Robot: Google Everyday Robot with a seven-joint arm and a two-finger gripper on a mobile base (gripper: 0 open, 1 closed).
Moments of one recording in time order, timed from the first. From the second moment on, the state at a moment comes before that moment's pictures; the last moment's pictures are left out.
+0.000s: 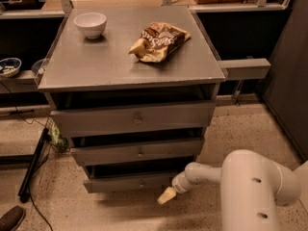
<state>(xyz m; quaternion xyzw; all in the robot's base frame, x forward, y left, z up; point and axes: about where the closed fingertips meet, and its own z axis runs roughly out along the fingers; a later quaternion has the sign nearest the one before) 0.585 -0.092 0.184 -0.38 0.89 0.19 0.16</state>
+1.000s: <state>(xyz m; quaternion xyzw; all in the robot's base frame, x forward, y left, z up) 0.585 -0.092 0.184 -0.38 0.89 0.19 0.16</state>
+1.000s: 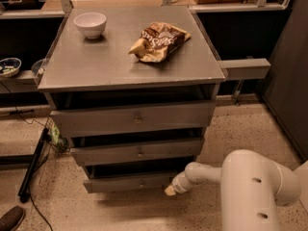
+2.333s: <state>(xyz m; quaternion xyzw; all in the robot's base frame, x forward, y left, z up) 0.620 -0.077 0.175 -0.41 0.89 0.15 0.17</state>
